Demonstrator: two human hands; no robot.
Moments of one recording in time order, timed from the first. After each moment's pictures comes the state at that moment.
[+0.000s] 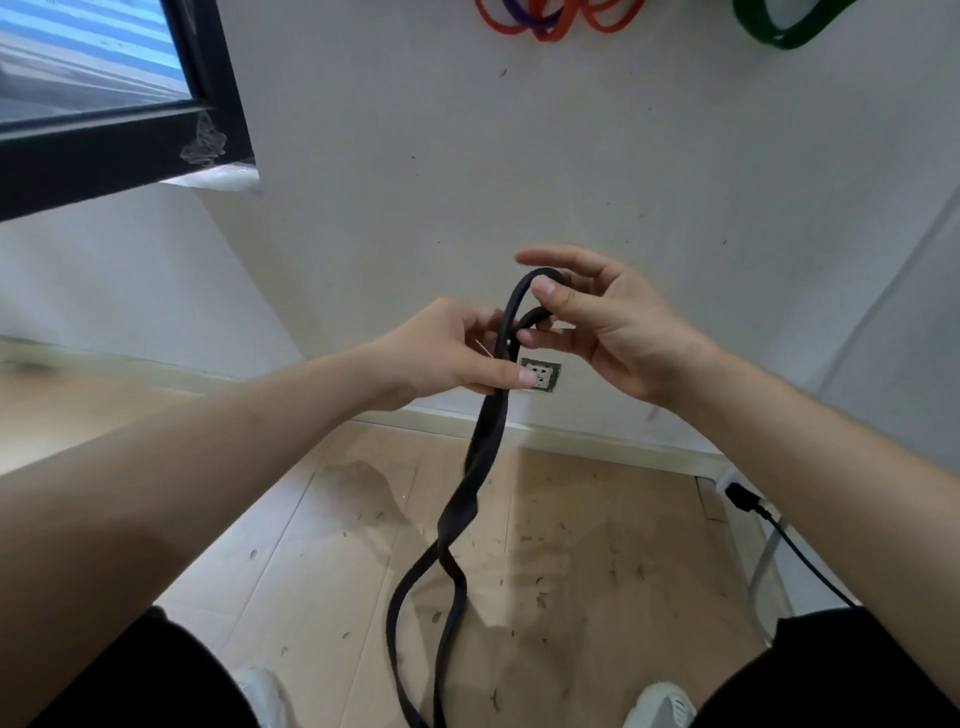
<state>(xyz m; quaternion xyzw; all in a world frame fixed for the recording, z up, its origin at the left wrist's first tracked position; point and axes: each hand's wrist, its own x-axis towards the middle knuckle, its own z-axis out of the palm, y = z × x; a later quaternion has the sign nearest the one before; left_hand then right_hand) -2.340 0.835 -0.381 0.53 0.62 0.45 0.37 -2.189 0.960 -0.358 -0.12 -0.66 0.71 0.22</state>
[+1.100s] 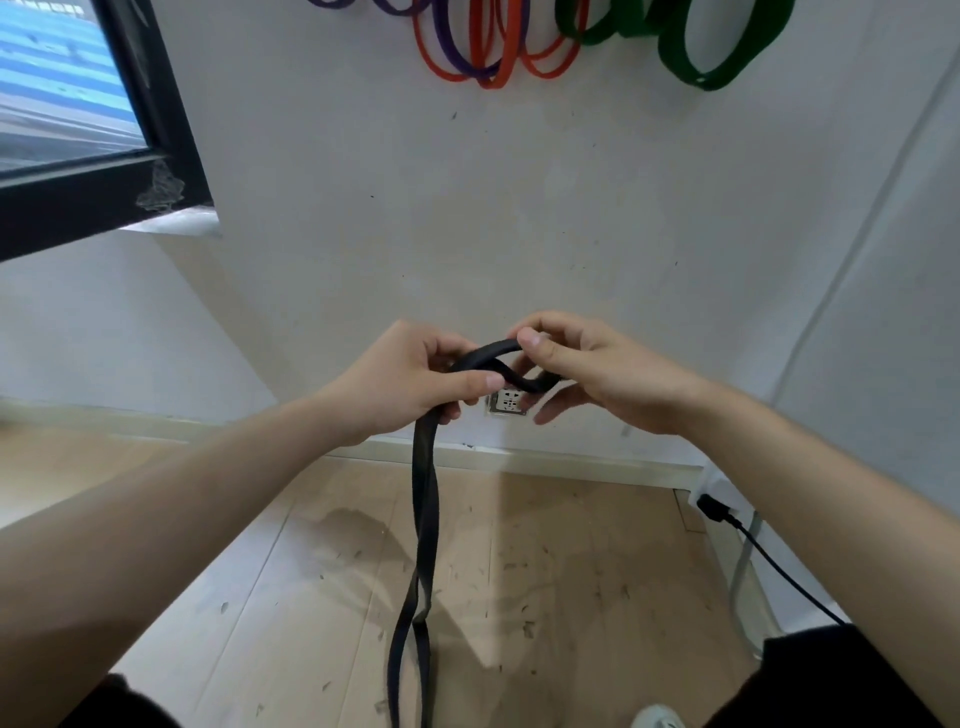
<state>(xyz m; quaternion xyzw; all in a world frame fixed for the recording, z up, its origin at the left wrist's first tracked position) -2.334 0.838 -0.375 0.53 0.62 0.48 0.31 -2.155 0.971 -0.351 -0.21 -0.81 0.54 0.10</state>
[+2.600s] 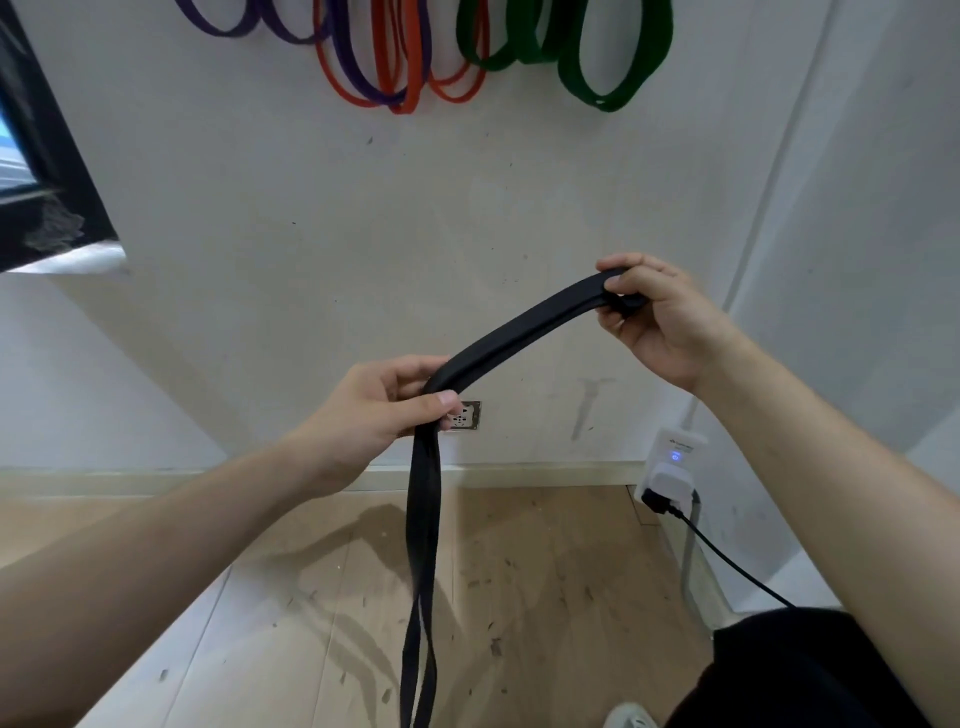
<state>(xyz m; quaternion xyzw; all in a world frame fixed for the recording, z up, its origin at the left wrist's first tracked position) -2.311 0.859 -0.391 0.47 0.53 0.56 0.42 -2.096 1.052 -0.326 -0.27 -0.54 0.67 0.43</state>
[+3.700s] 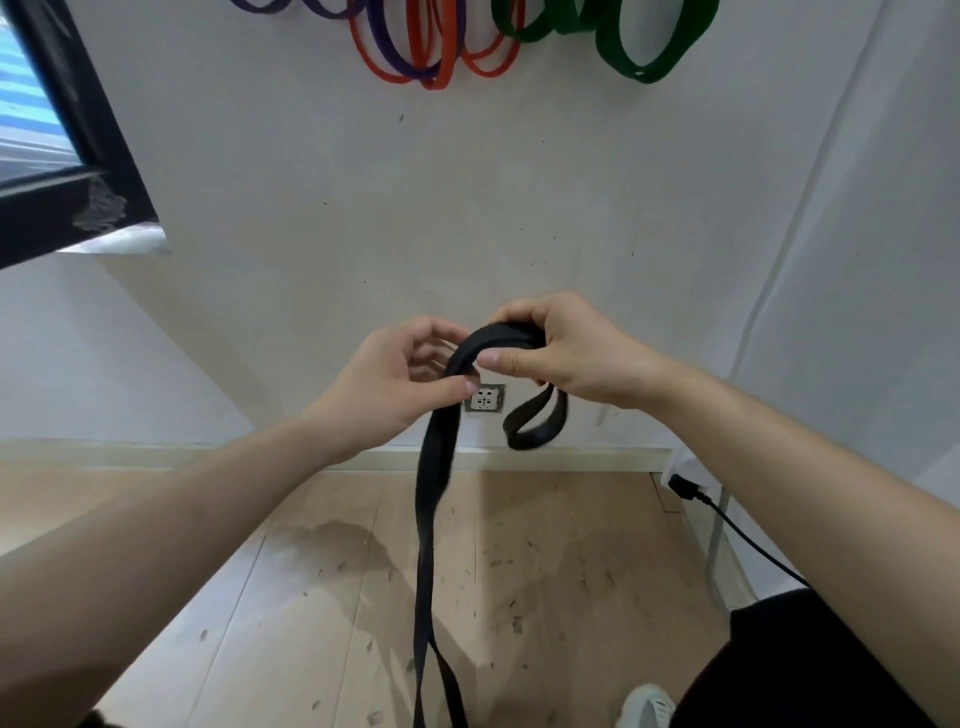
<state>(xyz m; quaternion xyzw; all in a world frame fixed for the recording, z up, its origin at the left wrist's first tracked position) -2.321 0.852 -0.384 0.55 0.60 0.51 0.28 -2.152 0.978 -0.344 -0.17 -0.90 0.37 0.18</state>
